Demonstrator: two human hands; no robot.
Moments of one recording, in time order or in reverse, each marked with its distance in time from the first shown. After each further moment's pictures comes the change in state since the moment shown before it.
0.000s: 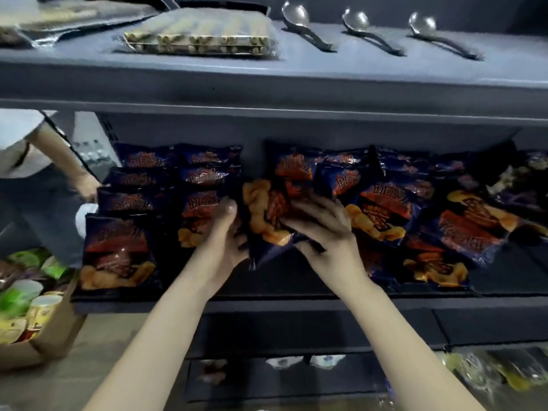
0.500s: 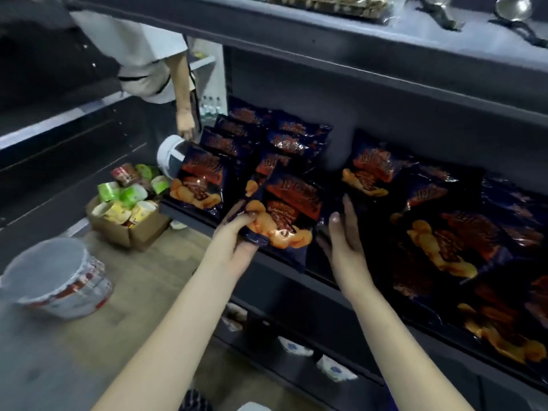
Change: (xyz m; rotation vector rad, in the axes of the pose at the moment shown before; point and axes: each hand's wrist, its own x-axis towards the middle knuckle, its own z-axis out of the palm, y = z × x) left_hand -0.054 -0.050 -0.014 -0.551 0.601 0.229; right_hand -0.016 -0.019 0.020 0.932 -0.411 0.757
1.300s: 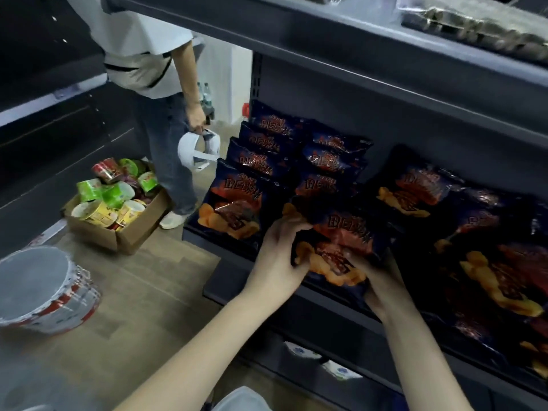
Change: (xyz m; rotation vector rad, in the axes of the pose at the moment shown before) left_hand 0.033 0.034 -0.028 1.411 -0.297 0.672; right_hand 0.048 0.027 0.036 0.193 0.171 0.222
